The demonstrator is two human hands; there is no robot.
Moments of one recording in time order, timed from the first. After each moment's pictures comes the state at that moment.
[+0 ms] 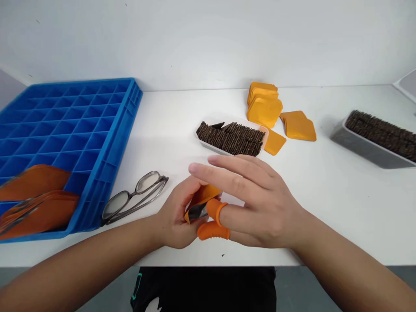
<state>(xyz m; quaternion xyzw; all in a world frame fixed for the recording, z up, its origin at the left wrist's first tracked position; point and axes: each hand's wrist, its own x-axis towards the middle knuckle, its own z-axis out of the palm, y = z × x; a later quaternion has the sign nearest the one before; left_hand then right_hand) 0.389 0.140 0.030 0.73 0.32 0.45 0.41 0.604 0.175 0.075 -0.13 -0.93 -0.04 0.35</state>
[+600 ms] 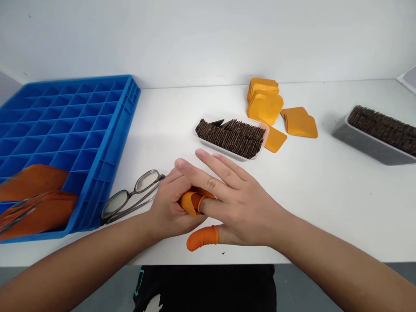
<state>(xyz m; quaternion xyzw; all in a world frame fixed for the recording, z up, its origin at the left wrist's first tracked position) 0.387 0.146 0.034 0.77 0.36 0.50 0.19 0.585 0.168 0.059 -0.17 -0.95 0.00 0.27</state>
